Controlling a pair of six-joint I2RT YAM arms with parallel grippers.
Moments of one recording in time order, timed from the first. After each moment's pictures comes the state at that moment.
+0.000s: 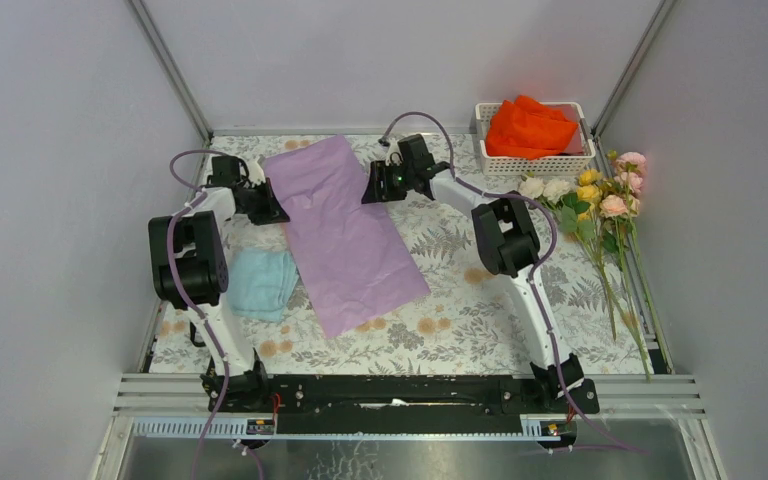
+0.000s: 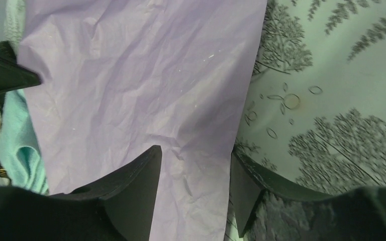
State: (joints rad) left arm 0.20 1.90 1.24 -0.36 0.55 -0.12; right arm 0.50 2.53 2.04 -0.22 -0.54 0.37
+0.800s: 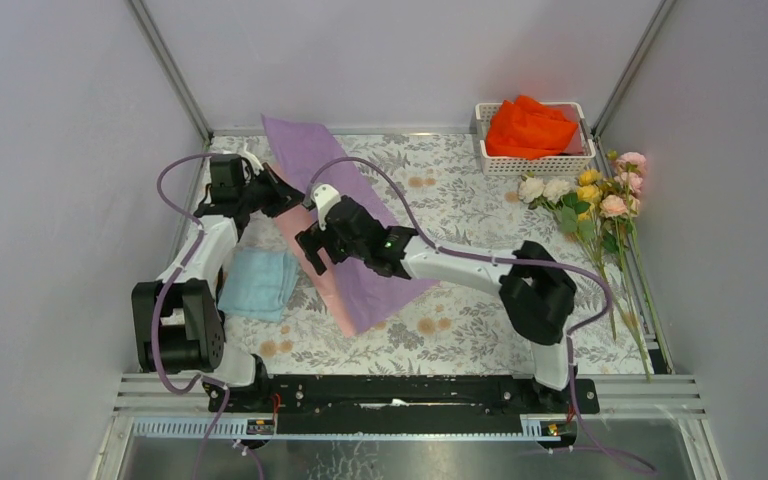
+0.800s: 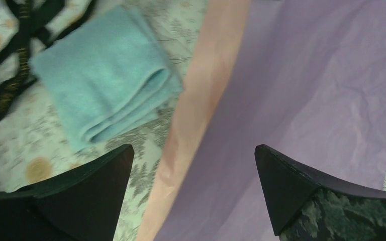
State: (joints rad) left arm 0.09 1.48 1.02 -0.14 0.58 -0.65; right arm 1.03 1.91 1.47 -0.06 0.07 0.14
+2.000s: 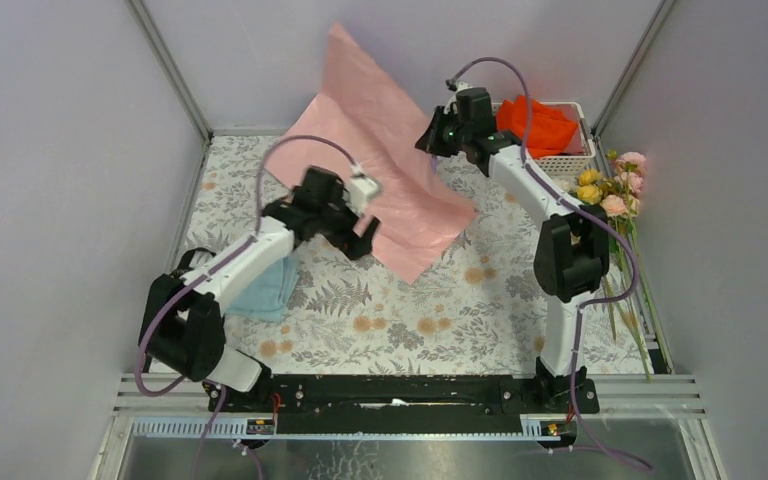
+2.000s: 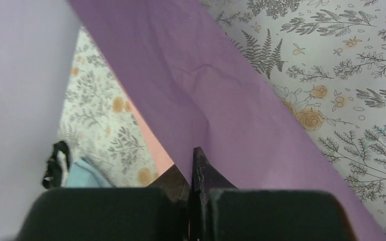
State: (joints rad) left arm -0.36 1.47 1.12 -0.46 0.38 0.21; right arm 0.39 2.02 1.80 -0.31 -0.23 0.47
